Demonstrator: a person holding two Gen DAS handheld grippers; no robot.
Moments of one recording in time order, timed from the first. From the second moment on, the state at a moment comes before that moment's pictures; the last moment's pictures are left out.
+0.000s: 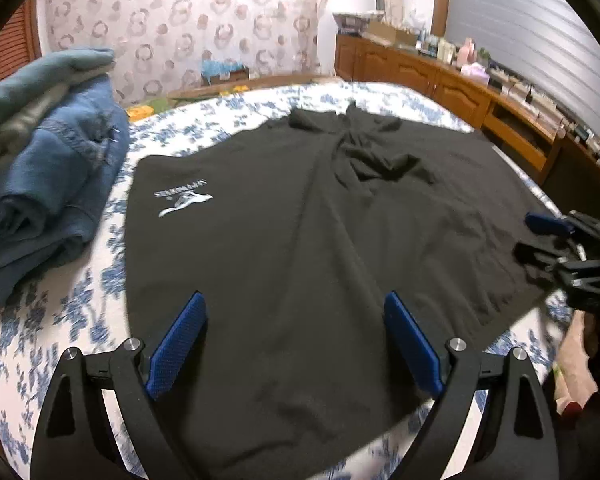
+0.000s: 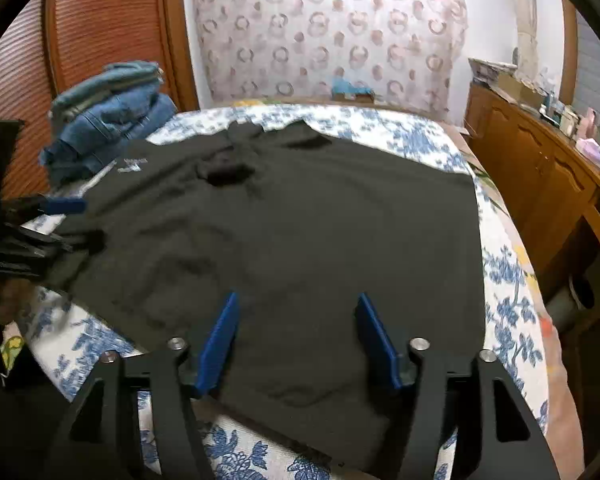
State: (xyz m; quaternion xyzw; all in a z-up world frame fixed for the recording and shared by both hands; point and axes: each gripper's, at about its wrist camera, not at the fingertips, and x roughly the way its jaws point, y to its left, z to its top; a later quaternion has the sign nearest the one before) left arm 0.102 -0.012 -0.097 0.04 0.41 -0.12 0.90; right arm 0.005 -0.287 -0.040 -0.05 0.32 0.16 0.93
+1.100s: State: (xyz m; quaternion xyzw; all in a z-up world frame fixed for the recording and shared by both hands) left arm 0.021 0.054 -0.106 0.00 0.40 -0.08 0.91; right arm 0.012 -0.252 -0.041 -0.06 0.31 0.14 0.94
